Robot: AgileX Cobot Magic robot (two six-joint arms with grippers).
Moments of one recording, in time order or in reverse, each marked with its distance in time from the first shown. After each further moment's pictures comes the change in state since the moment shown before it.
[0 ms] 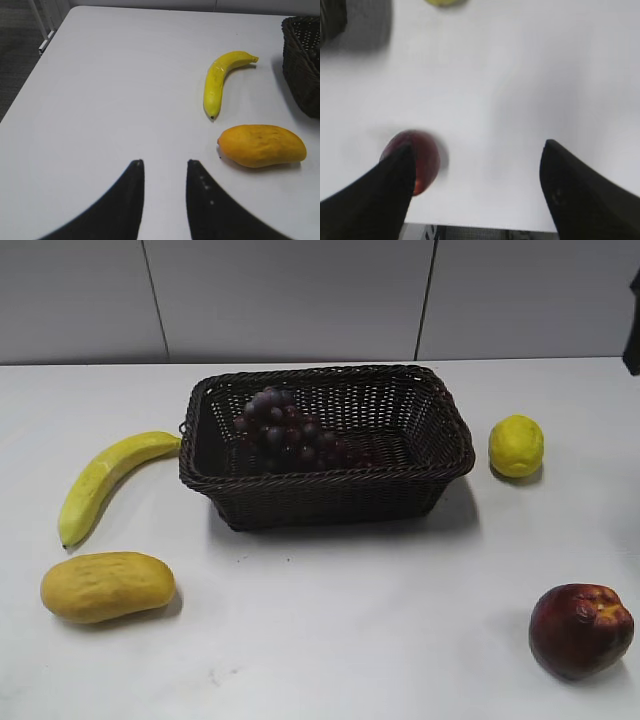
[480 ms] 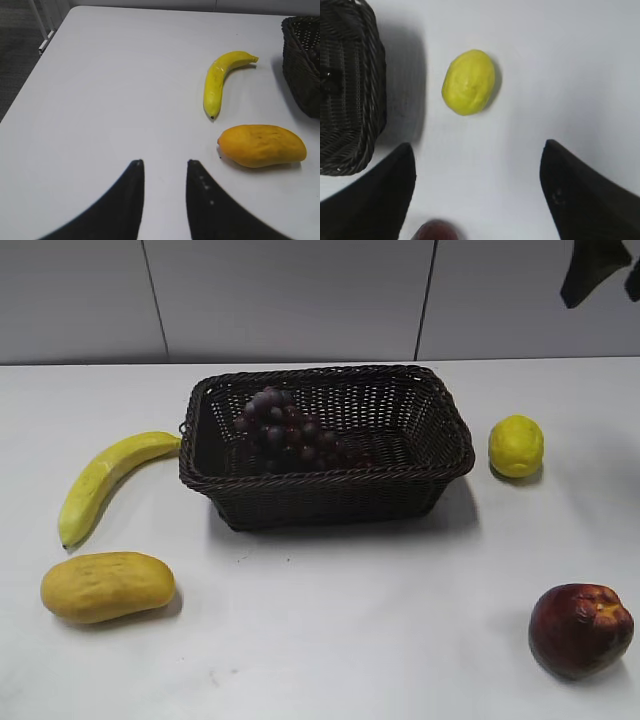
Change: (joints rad) left arm 0.000 0.000 0.000 0.000 0.000 0.000; right arm 0.020 0.251 -0.380 0.088 0.000 -0.044
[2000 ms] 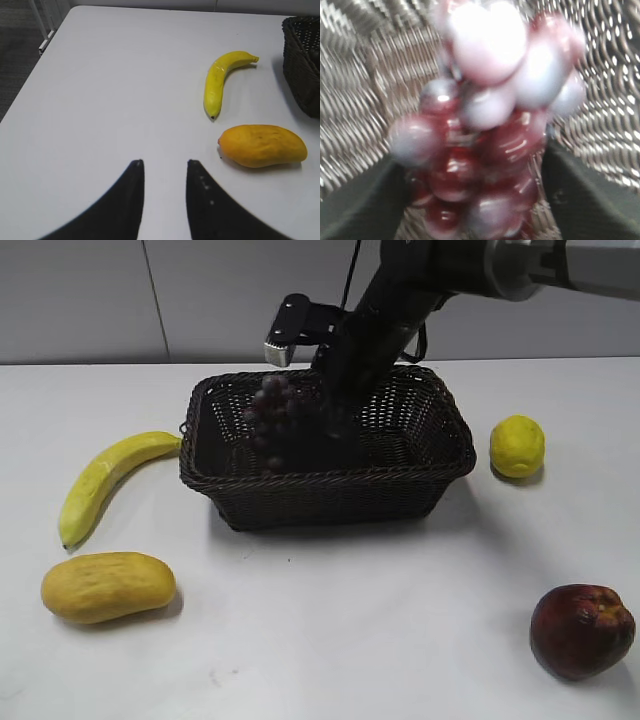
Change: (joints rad) left arm 0.000 0.000 0.000 0.000 0.000 0.000; right arm 0.435 0.392 -0.017 0.292 -0.310 -0.922
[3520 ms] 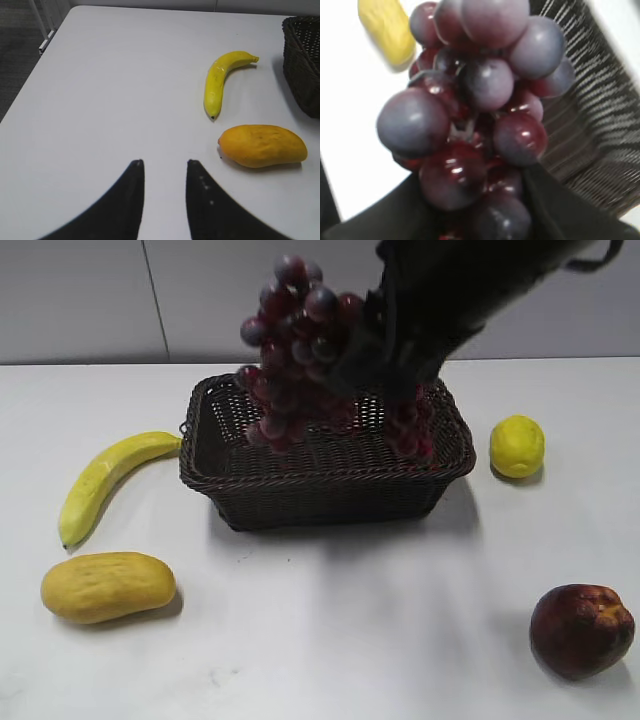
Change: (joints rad) left arm 0.000 0.000 0.000 0.000 0.000 0.000; right arm 0.184 -0.754 0.522 -0.157 -0.096 0.427
